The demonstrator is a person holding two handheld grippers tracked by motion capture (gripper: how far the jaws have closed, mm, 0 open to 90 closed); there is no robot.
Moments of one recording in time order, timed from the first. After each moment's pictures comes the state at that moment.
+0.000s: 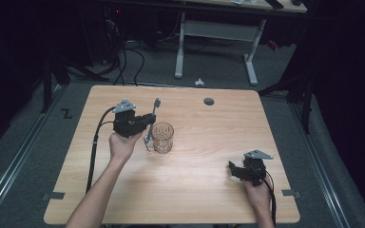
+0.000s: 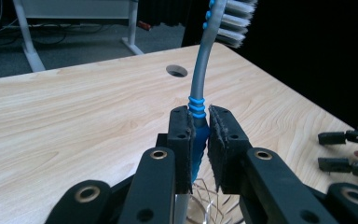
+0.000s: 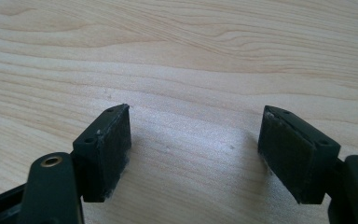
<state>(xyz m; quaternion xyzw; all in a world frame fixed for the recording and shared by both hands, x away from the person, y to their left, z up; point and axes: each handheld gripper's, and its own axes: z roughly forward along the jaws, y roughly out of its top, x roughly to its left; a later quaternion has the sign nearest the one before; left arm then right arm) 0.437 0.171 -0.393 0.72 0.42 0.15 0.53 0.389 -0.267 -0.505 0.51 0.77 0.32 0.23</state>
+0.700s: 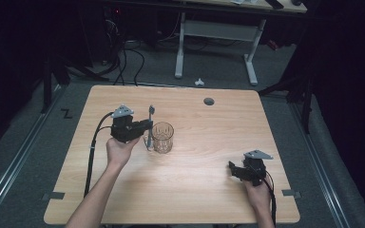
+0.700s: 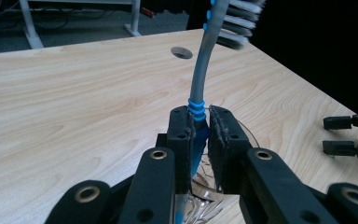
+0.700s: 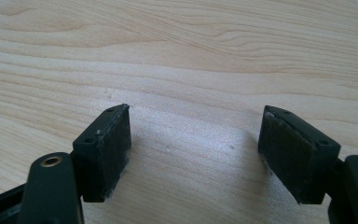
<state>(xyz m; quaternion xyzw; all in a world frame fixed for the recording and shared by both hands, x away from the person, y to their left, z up) 0.429 0.179 -0.408 0.72 0.44 0.14 0.52 0.389 -0.267 -0.505 0.51 0.77 0.32 0.23</state>
